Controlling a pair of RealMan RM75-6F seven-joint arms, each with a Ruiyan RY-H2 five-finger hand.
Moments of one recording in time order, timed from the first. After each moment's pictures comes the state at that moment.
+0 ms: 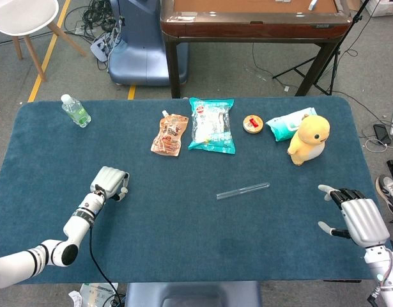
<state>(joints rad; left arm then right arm) -0.81 -1.50 -0.10 -1.27 0.98 0.79 0.37 0.16 -0.99 0.03 -1.75 -1.54 1.38 -0.06</state>
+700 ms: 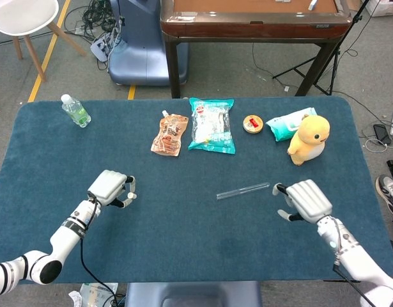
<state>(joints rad) -0.75 -1.29 -0.12 -1.63 1.12 0.87 0.22 0.45 -1.05 0.11 -1.78 -1.43 0.97 -0.17</state>
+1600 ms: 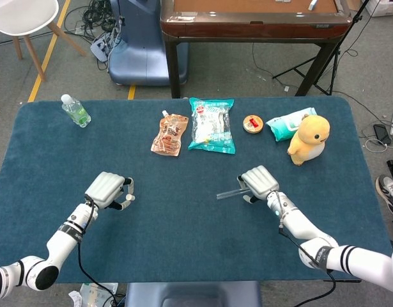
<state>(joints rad) -0.73 -1.26 -0.12 -1.68 1.11 0.91 0.24 0.76 -1.44 0.14 -1.38 -1.13 0.70 -0.38</state>
